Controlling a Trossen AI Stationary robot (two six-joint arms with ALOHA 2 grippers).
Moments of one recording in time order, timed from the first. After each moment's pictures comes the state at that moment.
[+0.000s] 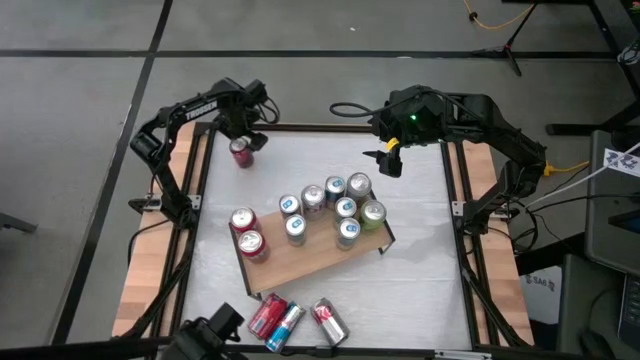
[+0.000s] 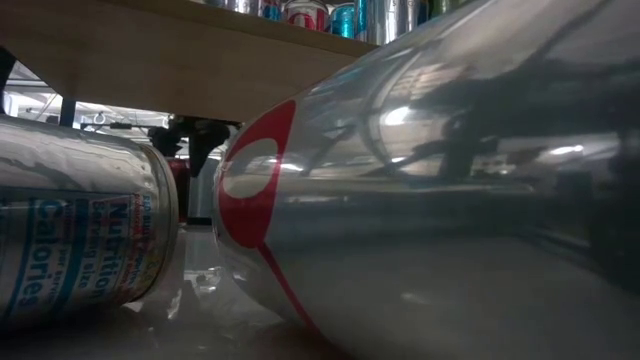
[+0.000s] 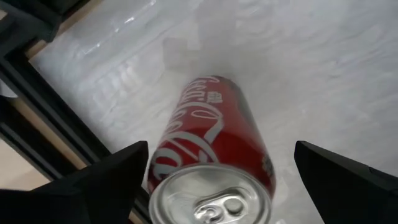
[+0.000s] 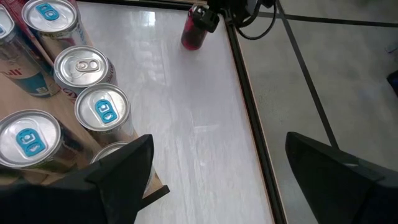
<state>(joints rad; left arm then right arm) 0.93 1.75 1.39 -1.27 -0.04 -0.15 -0.16 1.62 2.20 -1.34 0.17 -0.19</state>
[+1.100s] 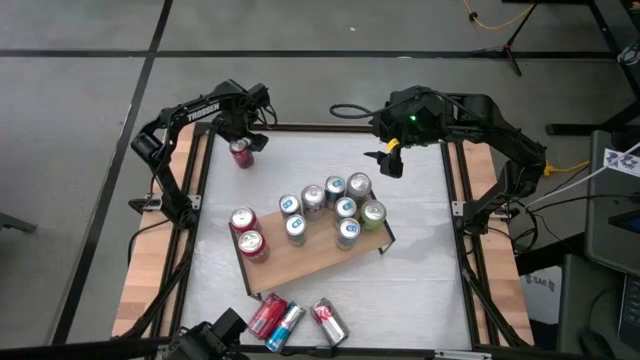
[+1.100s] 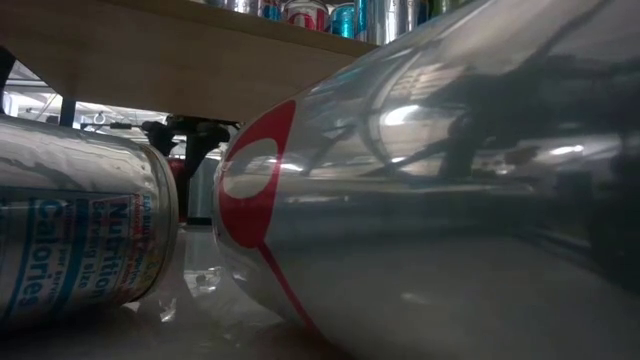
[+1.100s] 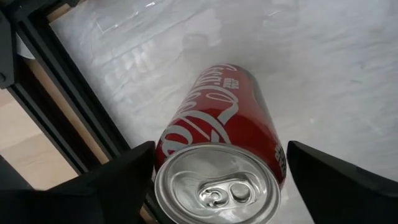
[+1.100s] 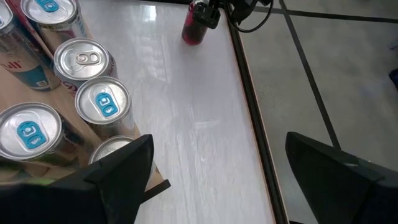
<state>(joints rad) 0.90 1.75 1.39 -1.31 -0.11 -0.31 -0.16 1.62 2.20 -1.36 0.16 -0.19</state>
